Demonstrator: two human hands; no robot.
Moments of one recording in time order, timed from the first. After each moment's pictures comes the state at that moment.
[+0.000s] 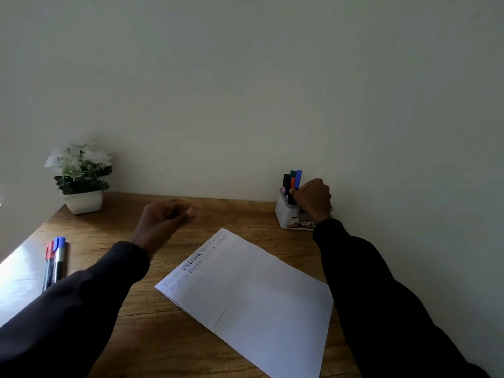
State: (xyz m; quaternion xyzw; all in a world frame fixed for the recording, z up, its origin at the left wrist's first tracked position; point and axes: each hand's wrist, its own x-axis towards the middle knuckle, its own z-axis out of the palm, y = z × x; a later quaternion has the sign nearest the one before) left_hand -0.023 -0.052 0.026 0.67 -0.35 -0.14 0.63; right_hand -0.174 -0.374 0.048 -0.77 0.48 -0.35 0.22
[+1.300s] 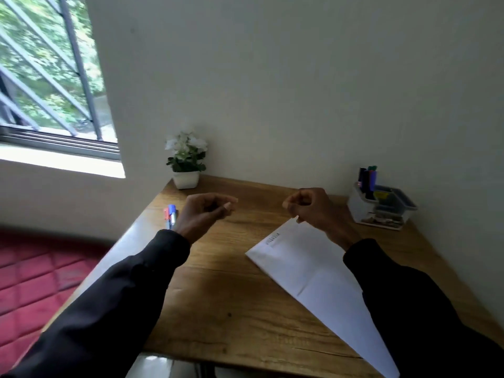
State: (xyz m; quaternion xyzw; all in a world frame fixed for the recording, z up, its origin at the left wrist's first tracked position) left_hand -0.002 0.056 0.017 0.70 -0.34 -0.12 0.61; right_hand -0.129 -0.188 0.033 -0.86 0.19 -0.22 0.42
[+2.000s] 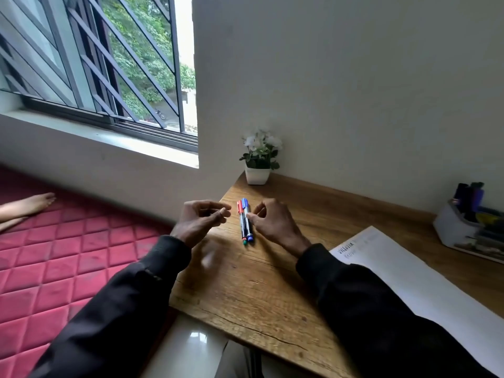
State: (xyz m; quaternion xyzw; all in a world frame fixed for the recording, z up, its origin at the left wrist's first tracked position) left_hand 0.046 0.186 -0.014 0.70 -0.19 -0.10 0.69; right_hand 0.003 -0.004 -0.011 -0.94 0.10 -0.12 0.31
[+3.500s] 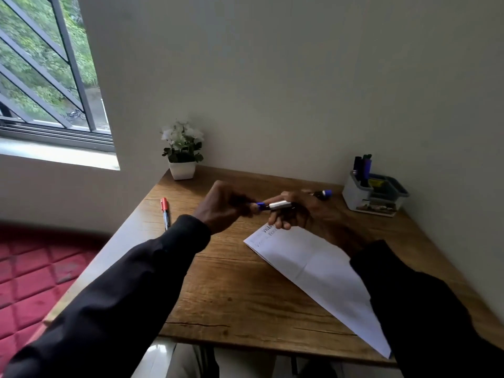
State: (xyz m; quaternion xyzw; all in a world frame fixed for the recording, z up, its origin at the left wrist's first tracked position) left_hand -0.029 0.036 0.035 0.71 -0.49 -0.11 0.50; right_hand -0.170 -0.143 0.054 -0.70 0.04 -0.05 0.71
